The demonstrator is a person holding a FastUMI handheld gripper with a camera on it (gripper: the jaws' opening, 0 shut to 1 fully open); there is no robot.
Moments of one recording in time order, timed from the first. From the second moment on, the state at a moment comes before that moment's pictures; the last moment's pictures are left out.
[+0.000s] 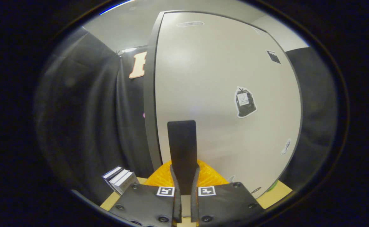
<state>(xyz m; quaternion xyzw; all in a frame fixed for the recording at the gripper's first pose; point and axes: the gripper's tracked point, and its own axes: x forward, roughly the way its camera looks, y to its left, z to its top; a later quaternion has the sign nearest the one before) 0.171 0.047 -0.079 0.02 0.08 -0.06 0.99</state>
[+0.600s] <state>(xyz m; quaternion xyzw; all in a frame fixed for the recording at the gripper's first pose) 0.103 0.037 -0.071 0.02 0.09 0.00 1.00</state>
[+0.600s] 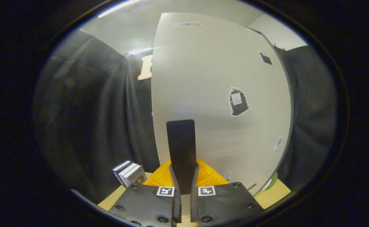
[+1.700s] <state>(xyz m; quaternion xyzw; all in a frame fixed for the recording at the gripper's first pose) -0.039 -0.075 -0.051 0.02 0.10 0.04 0.99</state>
